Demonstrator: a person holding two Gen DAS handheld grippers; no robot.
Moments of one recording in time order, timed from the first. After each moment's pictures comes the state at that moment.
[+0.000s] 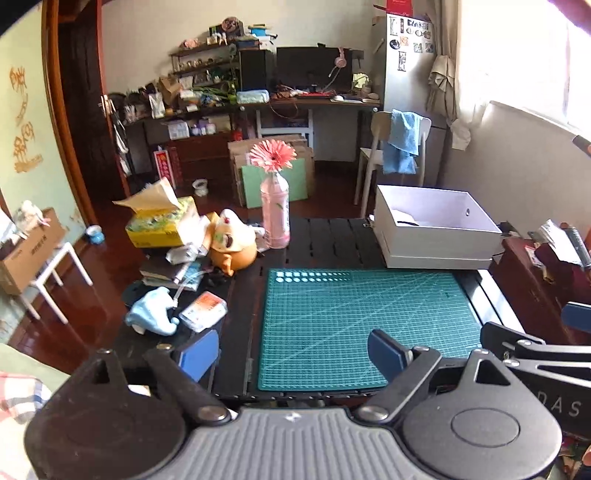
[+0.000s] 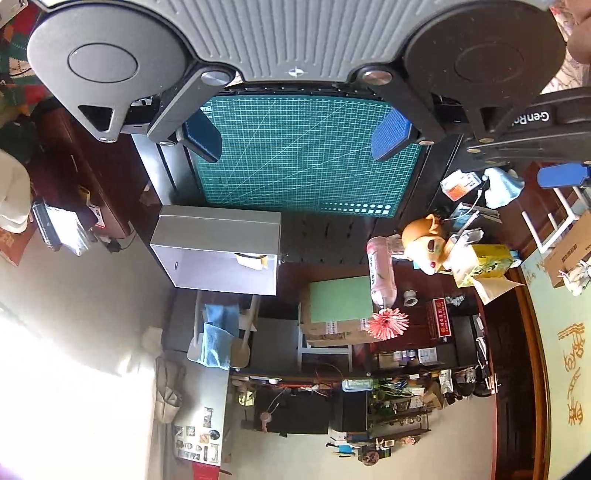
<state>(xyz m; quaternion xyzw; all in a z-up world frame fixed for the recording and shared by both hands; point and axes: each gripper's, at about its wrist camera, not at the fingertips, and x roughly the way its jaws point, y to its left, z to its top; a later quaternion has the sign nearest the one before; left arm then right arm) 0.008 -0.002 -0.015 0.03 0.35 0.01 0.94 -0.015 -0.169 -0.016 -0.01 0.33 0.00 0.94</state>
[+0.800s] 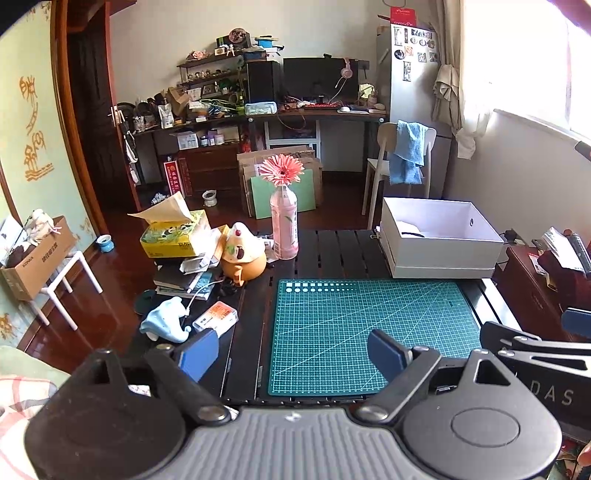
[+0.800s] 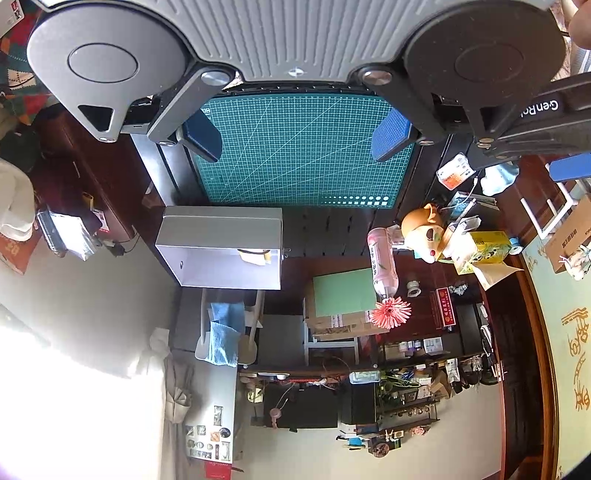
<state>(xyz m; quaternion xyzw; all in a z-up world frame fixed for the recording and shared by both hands) -0.007 -0.017 -0.004 0.03 0.34 0.02 0.94 -0.028 -0.169 -0.006 0.01 0.33 -0.01 0.94</state>
